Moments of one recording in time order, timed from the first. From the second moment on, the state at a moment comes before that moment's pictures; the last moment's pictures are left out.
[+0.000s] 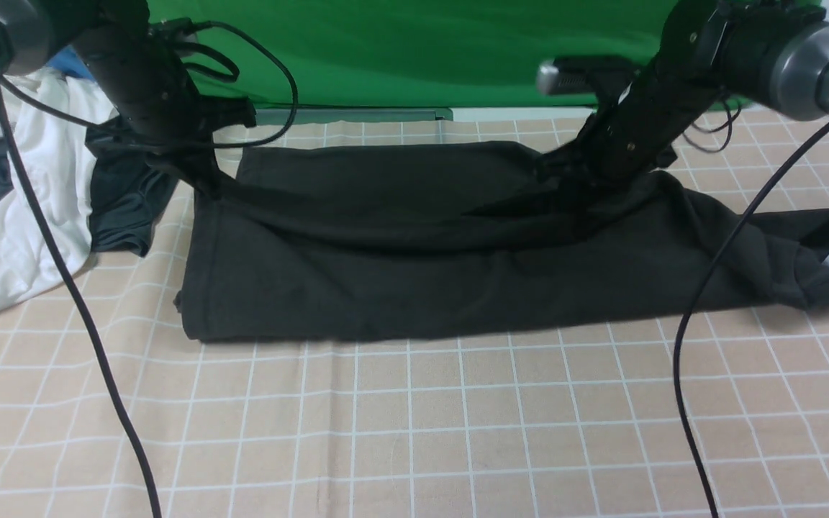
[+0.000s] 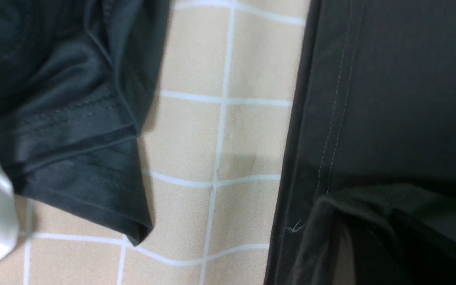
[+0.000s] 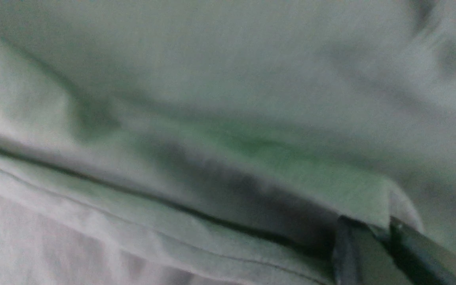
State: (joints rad) right arm 0.22 2.22 -1.91 0.30 0.93 -0.16; left arm -0.05 2.19 -1.98 -0.13 1.18 -0.13
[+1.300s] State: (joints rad) right arm 0.19 2.35 -2.00 0.30 0.37 -0.11; left arm -0.04 2.25 -2.02 -0.16 0.90 -0.03
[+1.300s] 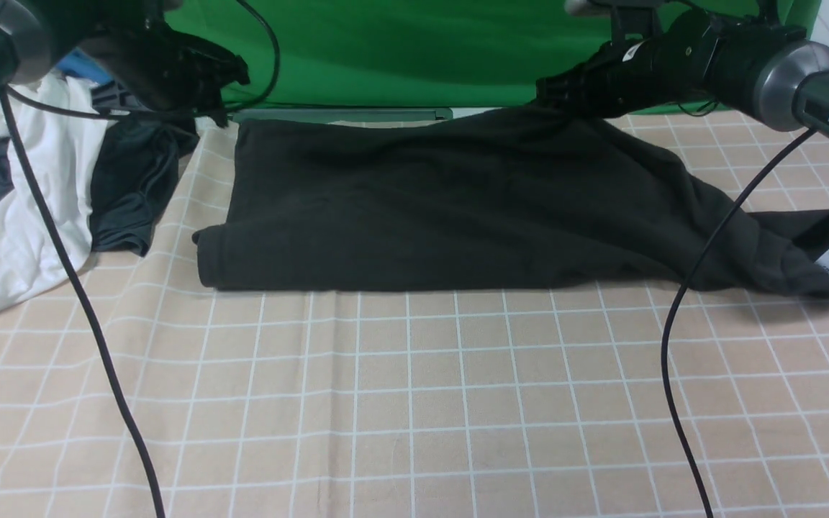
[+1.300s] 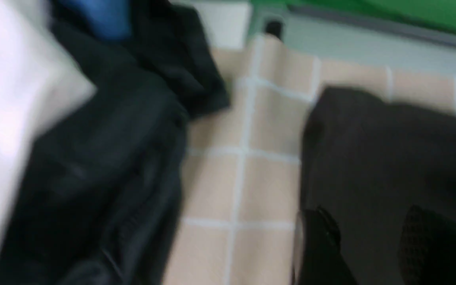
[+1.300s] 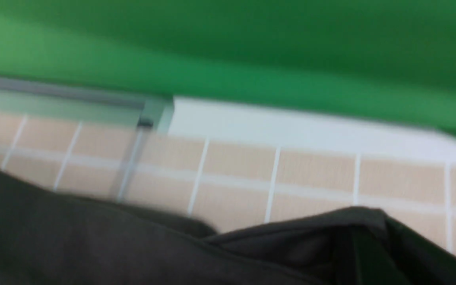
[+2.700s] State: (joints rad) right arm 0.07 2.15 -2.03 0.21 1.16 -0.21; left arm -0.10 2.23 -1.85 -0.13 1.20 -0.01
